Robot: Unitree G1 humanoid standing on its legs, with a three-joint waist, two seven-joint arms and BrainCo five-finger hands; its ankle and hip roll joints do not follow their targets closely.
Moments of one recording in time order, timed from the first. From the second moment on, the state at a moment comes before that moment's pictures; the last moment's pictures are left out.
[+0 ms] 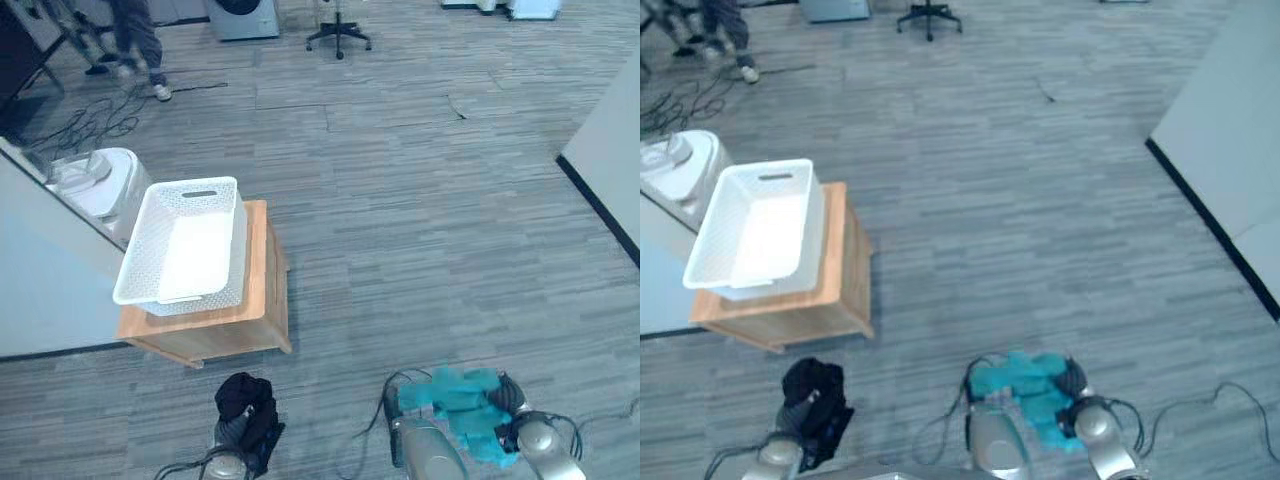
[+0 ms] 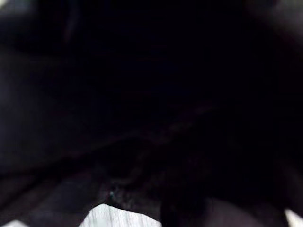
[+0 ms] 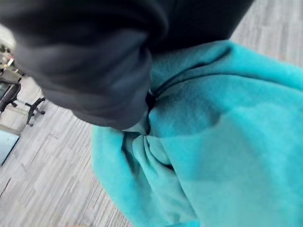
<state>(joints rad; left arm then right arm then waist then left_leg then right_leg) 0.06 0.23 -0.11 0.96 -0.03 -0.05 0.24 0.11 -0.44 0.16 0.50 -0.15 0.01 -0.11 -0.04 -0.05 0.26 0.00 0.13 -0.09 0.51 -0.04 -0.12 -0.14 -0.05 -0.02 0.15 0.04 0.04</state>
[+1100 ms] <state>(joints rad) 0.01 0.31 -0.18 1.00 0.02 -0.02 0.24 0.14 -0.40 0.24 0.45 -0.15 0.00 -0.09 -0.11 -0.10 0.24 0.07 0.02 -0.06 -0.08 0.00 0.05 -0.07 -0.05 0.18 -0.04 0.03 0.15</state>
